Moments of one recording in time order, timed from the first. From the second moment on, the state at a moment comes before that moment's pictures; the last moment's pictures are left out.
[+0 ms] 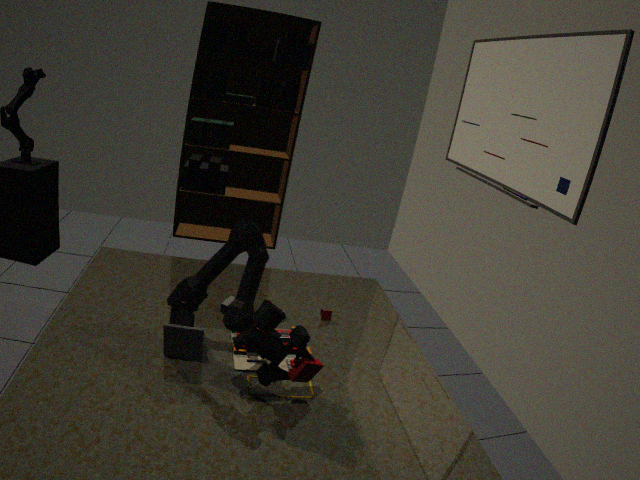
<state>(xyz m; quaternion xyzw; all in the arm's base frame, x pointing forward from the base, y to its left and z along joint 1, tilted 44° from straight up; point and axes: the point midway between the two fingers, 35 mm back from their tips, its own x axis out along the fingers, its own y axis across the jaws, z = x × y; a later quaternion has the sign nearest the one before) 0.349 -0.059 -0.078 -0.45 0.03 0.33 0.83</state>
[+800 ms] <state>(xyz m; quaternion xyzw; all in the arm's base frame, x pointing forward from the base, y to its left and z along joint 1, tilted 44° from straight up) 0.348 -0.056 -0.081 -0.69 -0.08 0.32 0.64</state>
